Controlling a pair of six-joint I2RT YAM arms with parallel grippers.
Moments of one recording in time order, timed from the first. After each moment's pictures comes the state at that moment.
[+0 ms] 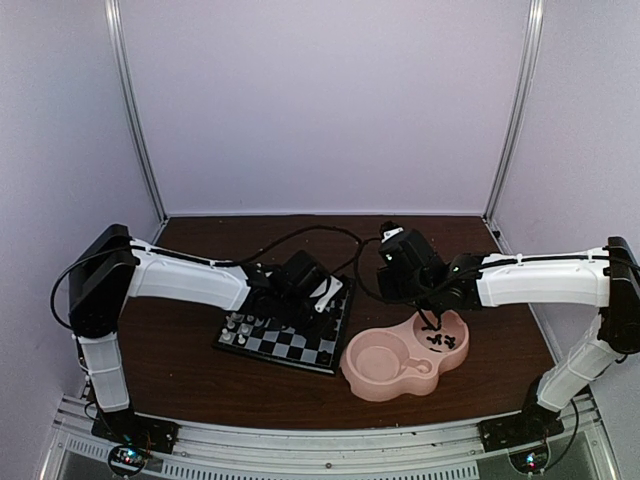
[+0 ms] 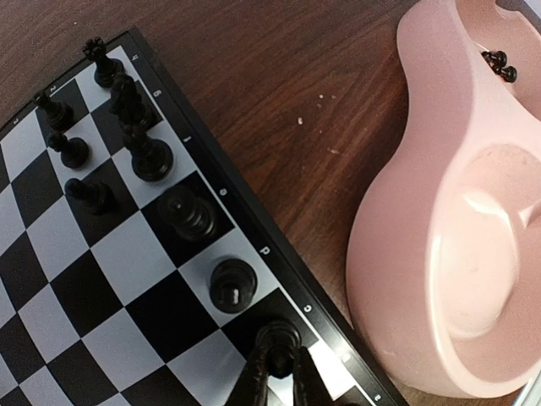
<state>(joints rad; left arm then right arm) -1.01 1.92 1.25 -0.27 0.03 -0.19 0.92 1.52 1.02 -0.25 0.62 0.36</state>
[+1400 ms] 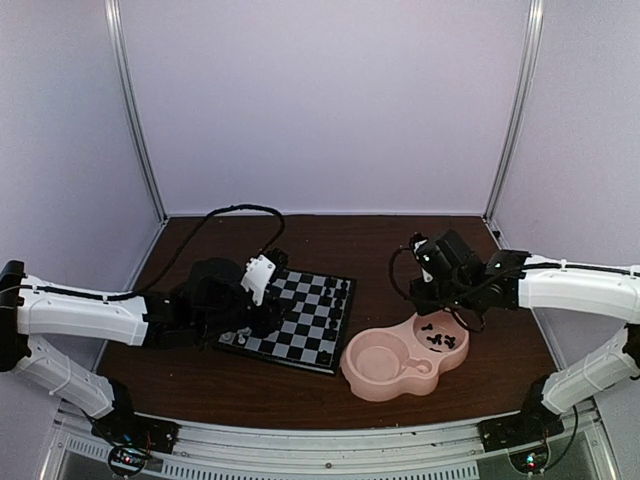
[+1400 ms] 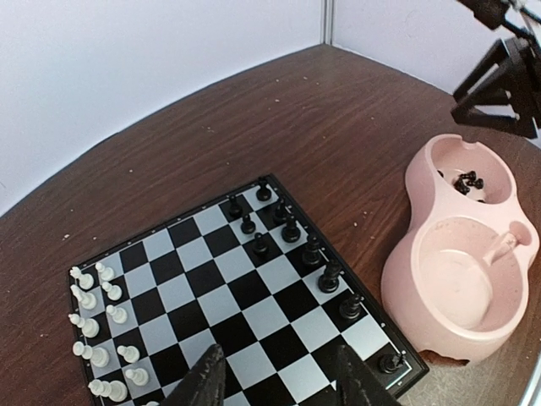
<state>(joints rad) -1.03 1.32 0.70 0.17 -0.23 -0.10 0.86 1.32 0.95 -0.48 0.45 0.38</state>
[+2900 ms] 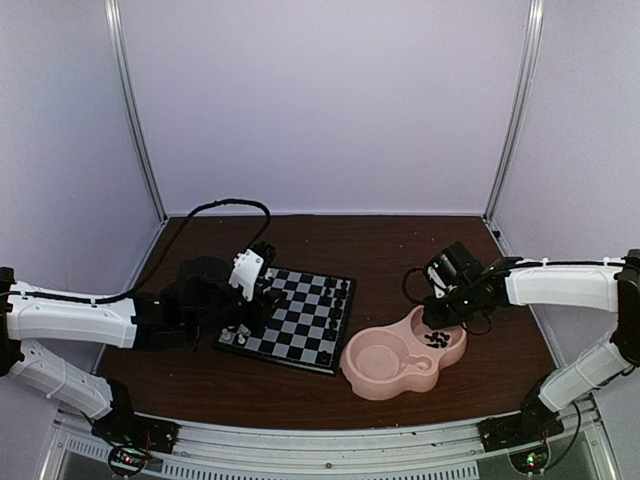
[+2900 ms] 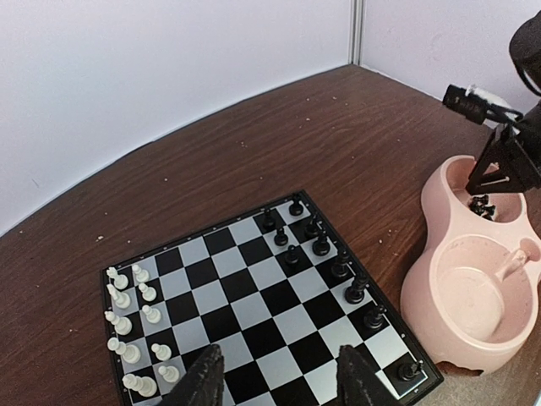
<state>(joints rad) -1.03 1.25 0.67 0.17 -0.33 -0.11 0.61 1.43 0.79 -0.48 0.11 0.42</state>
